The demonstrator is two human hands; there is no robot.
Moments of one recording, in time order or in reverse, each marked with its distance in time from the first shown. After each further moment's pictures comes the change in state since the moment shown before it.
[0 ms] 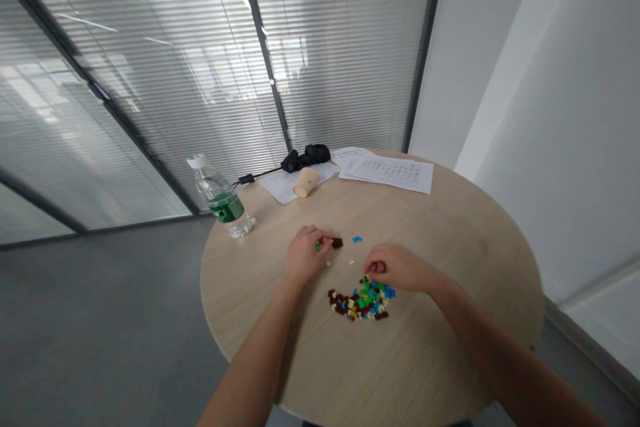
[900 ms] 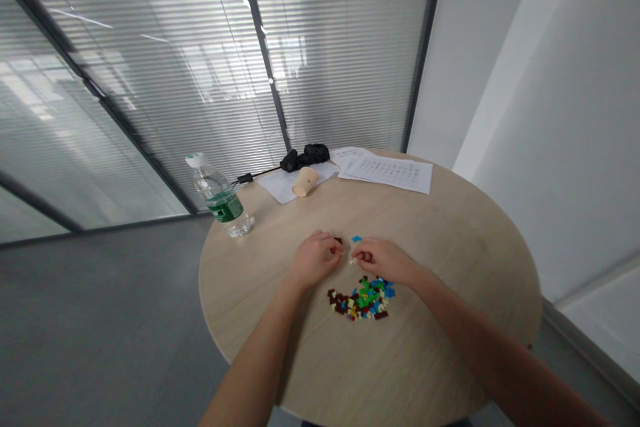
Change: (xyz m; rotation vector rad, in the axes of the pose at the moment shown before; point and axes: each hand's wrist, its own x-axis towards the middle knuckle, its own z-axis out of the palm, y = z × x) left_hand -0.002 0.014 -0.005 -0.074 -0.205 0.206; right_hand 0.023 0.008 0.017 -0.061 0.143 -0.029
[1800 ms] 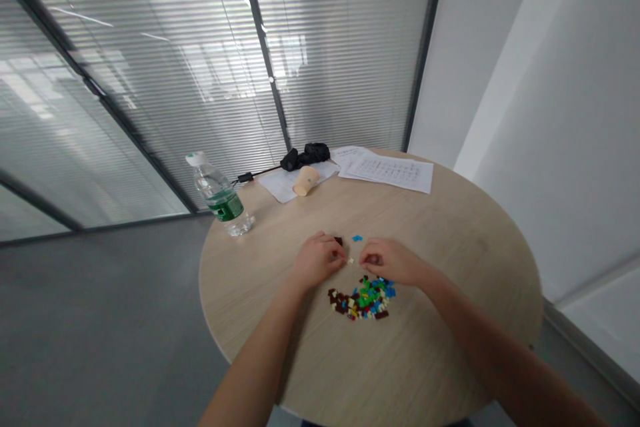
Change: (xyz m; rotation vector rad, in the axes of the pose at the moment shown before) left_hand 0.000 0.000 0.004 0.052 -0.059 0.035; right_hand -0.011 -0.006 -0.015 0.028 -0.018 -0.030
